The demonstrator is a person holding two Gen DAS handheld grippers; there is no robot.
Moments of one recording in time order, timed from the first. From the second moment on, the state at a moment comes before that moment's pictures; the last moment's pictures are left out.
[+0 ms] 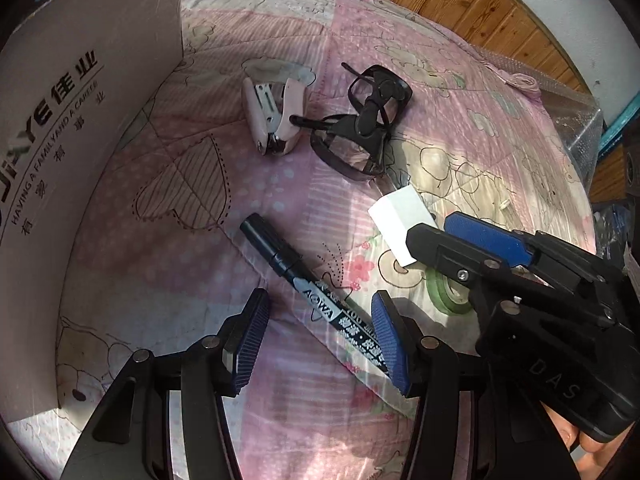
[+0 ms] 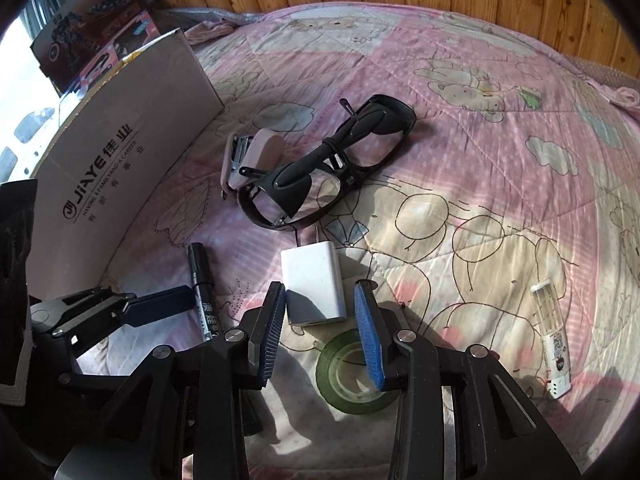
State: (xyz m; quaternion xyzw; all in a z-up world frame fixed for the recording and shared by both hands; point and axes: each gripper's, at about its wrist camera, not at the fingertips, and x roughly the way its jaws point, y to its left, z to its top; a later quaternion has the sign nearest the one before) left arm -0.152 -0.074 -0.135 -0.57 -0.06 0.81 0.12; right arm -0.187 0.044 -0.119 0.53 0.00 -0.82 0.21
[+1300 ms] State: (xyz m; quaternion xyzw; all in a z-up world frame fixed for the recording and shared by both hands) left arm -0.104 -0.100 -0.090 -0.51 0.00 0.85 0.11; right arm -0.172 0.052 -0.095 0.52 -0.02 -0.83 0.19
